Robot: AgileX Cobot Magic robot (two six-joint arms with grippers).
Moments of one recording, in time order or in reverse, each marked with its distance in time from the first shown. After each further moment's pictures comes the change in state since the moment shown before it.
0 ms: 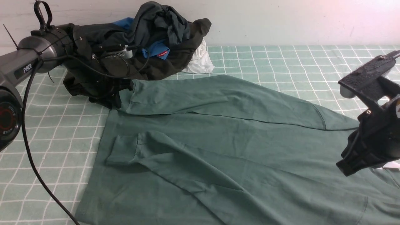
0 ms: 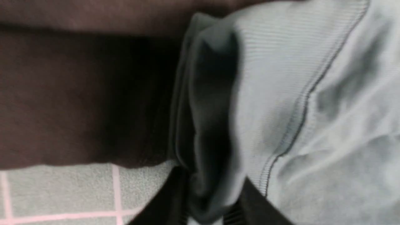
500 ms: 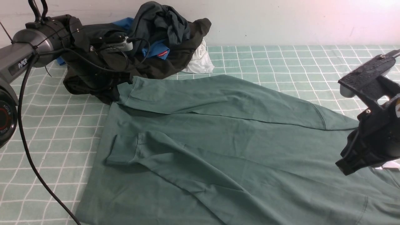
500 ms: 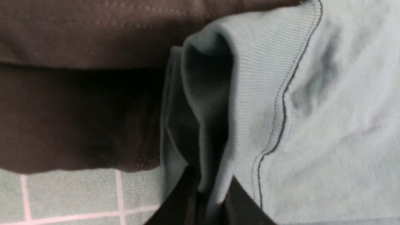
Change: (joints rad) right arm 0.000 0.000 0.000 0.000 -0.006 0.000; left arm -0.002 -0.022 -0.012 -0.001 0.003 0.023
